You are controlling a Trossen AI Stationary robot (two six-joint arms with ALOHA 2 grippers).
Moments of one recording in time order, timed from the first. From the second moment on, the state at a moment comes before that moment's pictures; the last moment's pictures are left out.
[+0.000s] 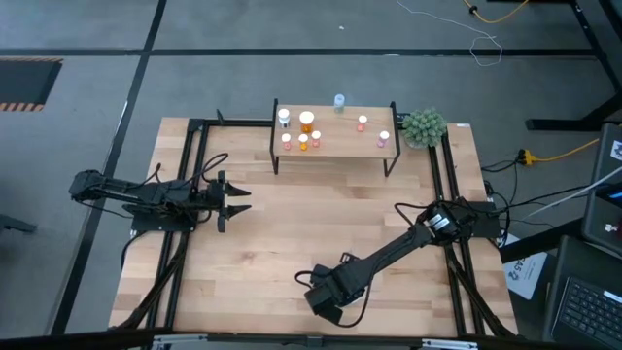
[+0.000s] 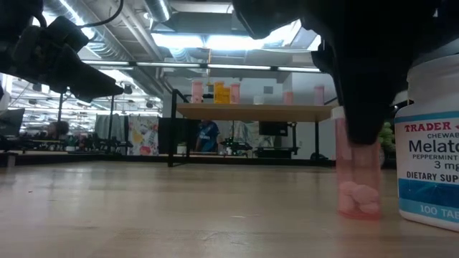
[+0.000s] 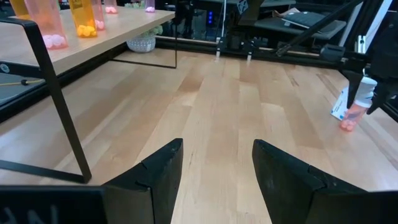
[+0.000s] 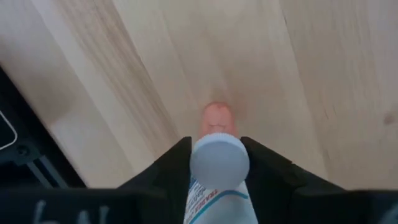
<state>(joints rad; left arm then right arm) -0.12 0.17 0.01 0.06 -0.31 -0.12 0.54 2.28 1.95 -1.15 0.01 0.96</state>
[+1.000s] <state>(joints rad) -0.12 0.16 0.01 0.06 -0.31 -0.12 0.13 1.96 1.95 -1.43 0.19 0.37</state>
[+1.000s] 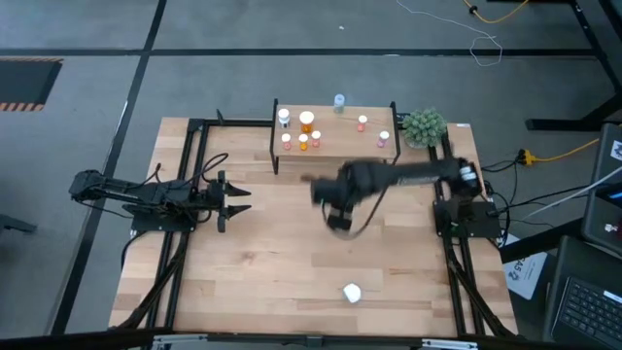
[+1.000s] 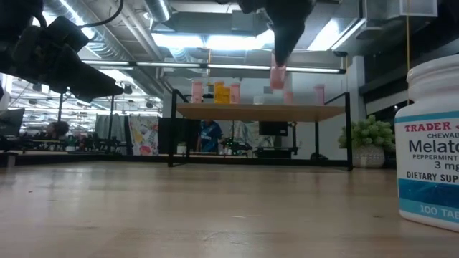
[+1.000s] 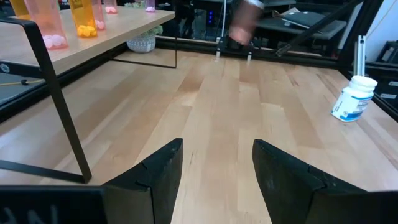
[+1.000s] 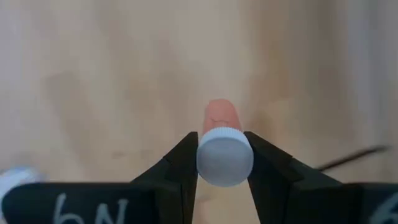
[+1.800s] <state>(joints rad) -0.12 0.17 0.01 0.06 -0.31 -0.04 -0.52 1.84 1.95 -1.38 0.05 0.05</state>
